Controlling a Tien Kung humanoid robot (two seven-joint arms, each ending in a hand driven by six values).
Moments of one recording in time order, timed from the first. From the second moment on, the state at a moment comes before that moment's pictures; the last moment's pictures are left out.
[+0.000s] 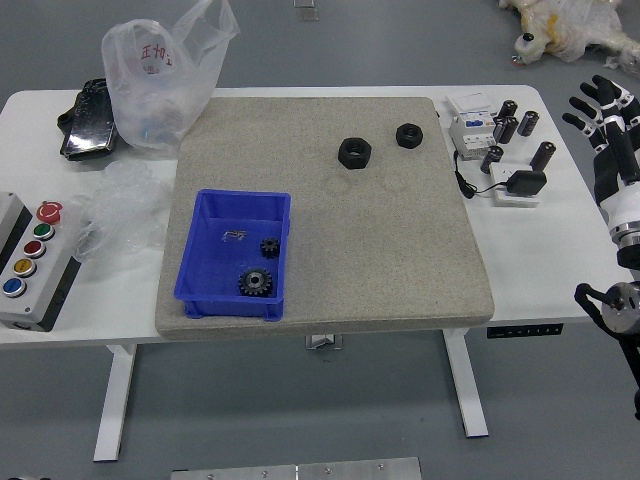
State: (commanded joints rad) left arm -0.23 0.16 -0.74 -0.25 1.11 -0.02 0.19; right arm 0.19 -0.38 1.38 1.37 -0.73 -0.22 0.36
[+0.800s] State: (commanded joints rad) left arm -0.23 0.16 -0.74 -0.25 1.10 -0.02 0.20; right arm 0.19 -0.37 1.38 1.37 -0.72 -0.21 0.36
